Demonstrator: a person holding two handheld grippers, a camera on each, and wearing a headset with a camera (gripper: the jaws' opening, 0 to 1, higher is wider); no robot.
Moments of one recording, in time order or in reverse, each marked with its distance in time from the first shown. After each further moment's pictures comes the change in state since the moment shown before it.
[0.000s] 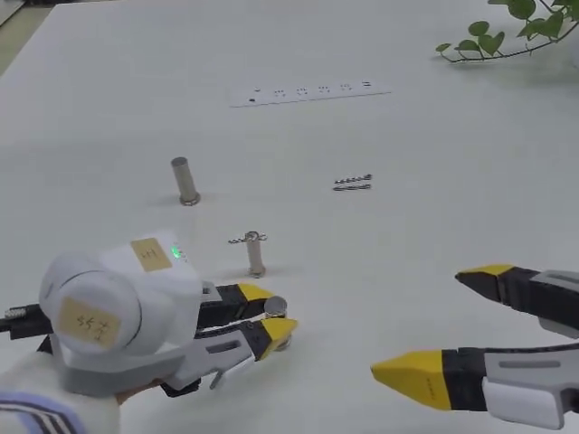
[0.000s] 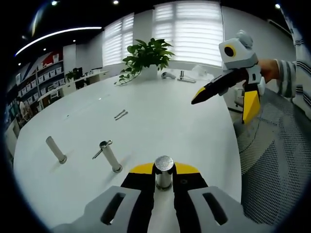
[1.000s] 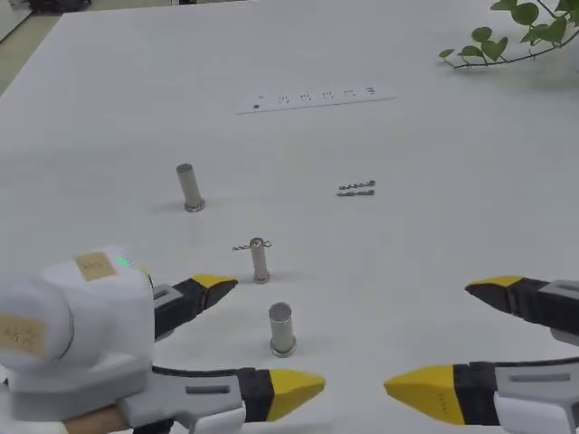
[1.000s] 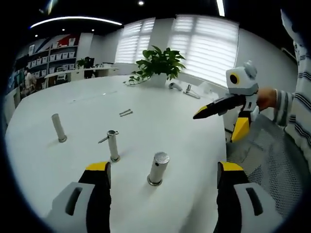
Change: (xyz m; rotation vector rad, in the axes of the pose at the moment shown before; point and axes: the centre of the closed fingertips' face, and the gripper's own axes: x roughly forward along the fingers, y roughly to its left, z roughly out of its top) left arm -0.023 -0.005 0.002 -0.243 -0.080 -0.013; right arm -0.002 -0.005 -0.008 -0.013 0.039 -0.007
